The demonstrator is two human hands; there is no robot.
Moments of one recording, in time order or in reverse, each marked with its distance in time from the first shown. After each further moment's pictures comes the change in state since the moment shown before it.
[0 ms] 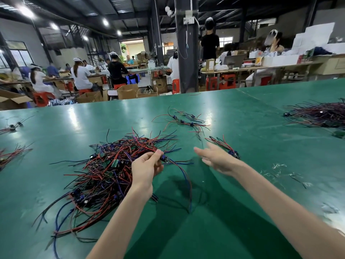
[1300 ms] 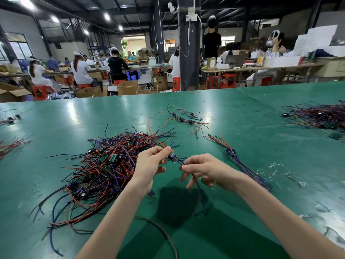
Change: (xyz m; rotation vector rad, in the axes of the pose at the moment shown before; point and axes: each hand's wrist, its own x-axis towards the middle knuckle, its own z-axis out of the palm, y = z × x) left_hand -0.016 0.009 0.006 0.190 -0.226 0.022; right_hand -0.055 0.002 0.022 -0.247 -0.310 -0.087
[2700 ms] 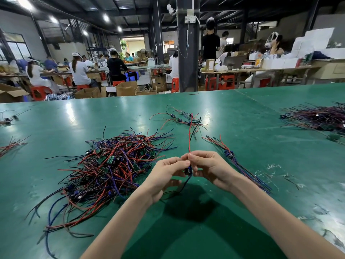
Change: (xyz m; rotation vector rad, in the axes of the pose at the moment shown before) left_hand -0.015 -0.005 0.022 0.007 -0.347 -0.156; right_hand 0.011 0.013 -0.010 0.411 0.113 -0.154
